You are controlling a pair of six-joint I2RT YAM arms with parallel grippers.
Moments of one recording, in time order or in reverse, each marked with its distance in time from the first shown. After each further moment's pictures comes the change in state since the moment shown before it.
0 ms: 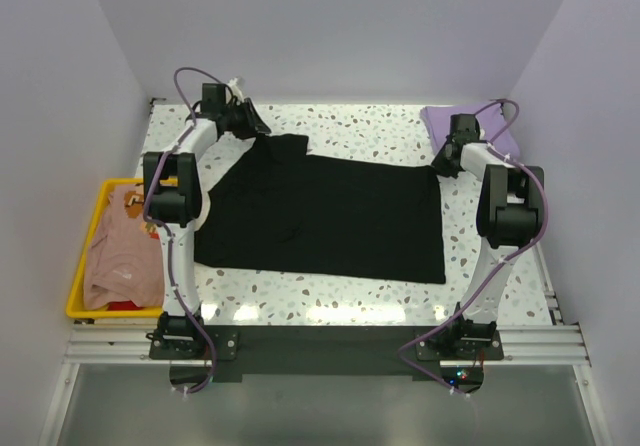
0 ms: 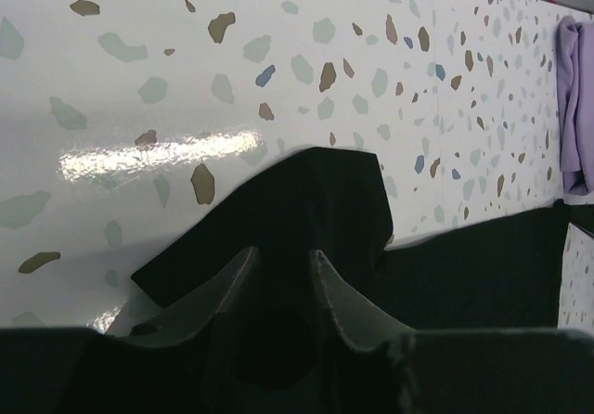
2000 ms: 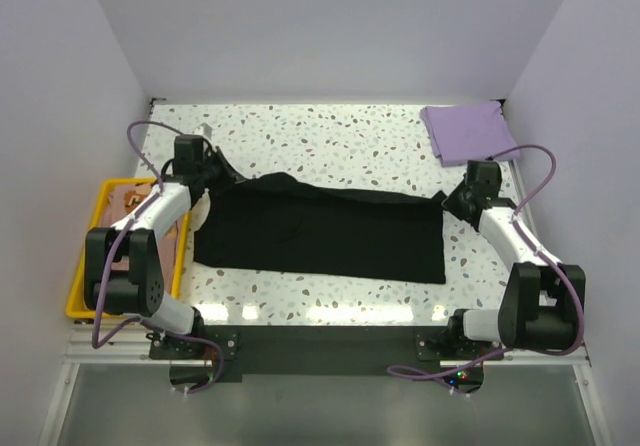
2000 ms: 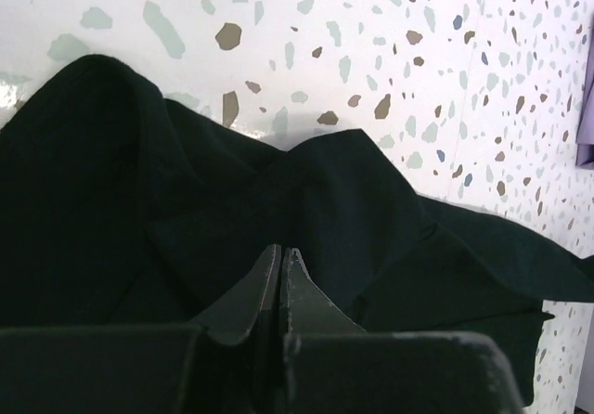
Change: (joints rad) left arm 0.004 -0.832 -0.969 0.135 -0.257 -0.154; right arm 0.000 -0.726 -0.634 0.030 0.013 0.097
